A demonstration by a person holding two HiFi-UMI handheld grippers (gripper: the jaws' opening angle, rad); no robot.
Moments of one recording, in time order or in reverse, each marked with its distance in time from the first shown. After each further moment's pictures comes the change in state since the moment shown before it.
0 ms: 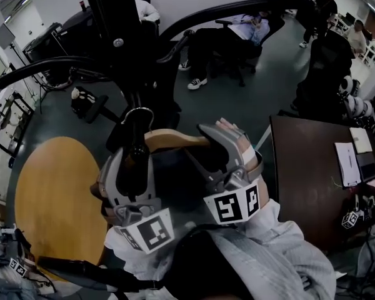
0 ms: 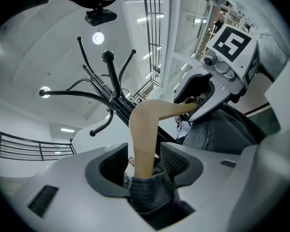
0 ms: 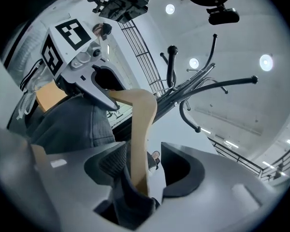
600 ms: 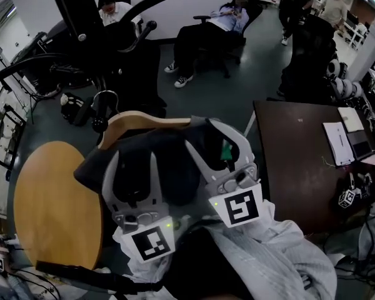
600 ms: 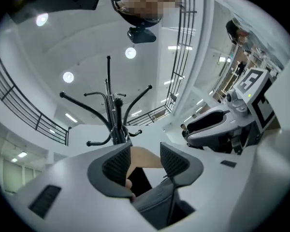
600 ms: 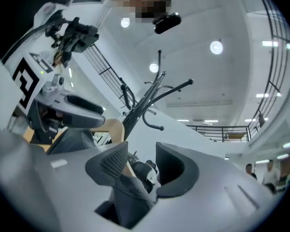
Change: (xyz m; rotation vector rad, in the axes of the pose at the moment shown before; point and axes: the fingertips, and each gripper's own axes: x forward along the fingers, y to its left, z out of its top) left arm -0.050 -0.012 0.082 -0.366 -0.243 0.028; right arm -0.091 -0.042 0.019 0.414 -0.154 -0.232
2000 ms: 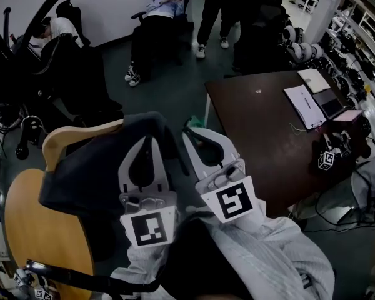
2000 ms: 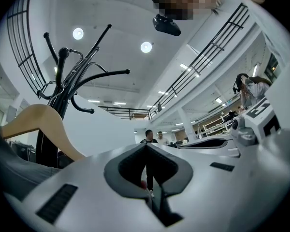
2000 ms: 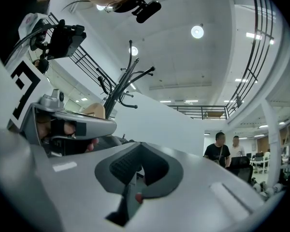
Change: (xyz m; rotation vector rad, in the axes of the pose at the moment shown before) left arm 0.041 -0.158 0.006 -0.450 0.015 -0.337; right arm -0.095 -0.060 -0.065 0.165 0.238 -0.196
